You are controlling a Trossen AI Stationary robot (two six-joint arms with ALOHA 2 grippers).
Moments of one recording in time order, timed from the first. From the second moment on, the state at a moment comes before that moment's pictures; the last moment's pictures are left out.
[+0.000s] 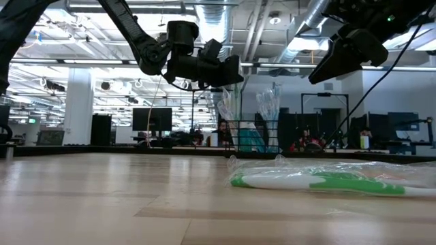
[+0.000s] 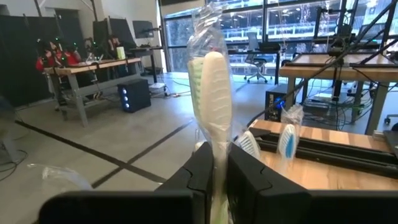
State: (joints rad) left arm 0.43 1.91 1.06 0.89 -0.14 0.07; right arm 0.34 1.12 0.68 -0.43 0.76 0.13
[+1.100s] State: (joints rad) left arm 0.44 1.91 1.06 0.81 -0.14 0.06; right arm 0.34 1.12 0.68 -0.43 0.76 0.15
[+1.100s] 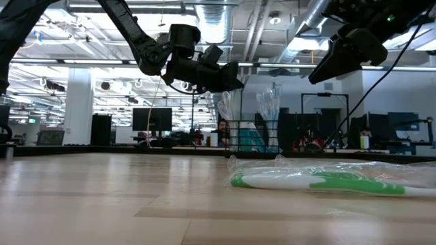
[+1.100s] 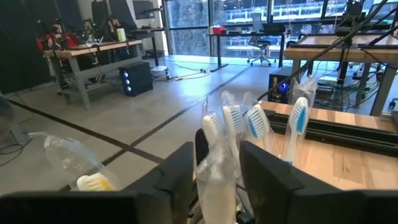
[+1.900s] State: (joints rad) left arm 0.35 1.68 1.06 0.59 0.03 0.07; right arm 0.34 1.12 0.68 -0.44 0.76 0.15
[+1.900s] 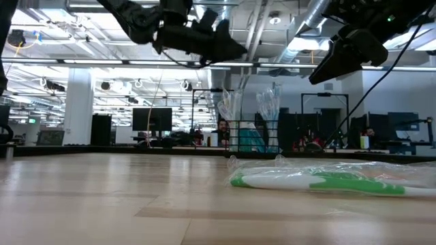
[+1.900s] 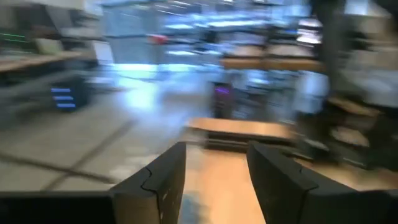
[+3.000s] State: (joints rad) left arm -0.06 1.71 1.06 0.34 0.07 -0.01; right arm 0.34 1.12 0.68 -0.44 0.76 0.15
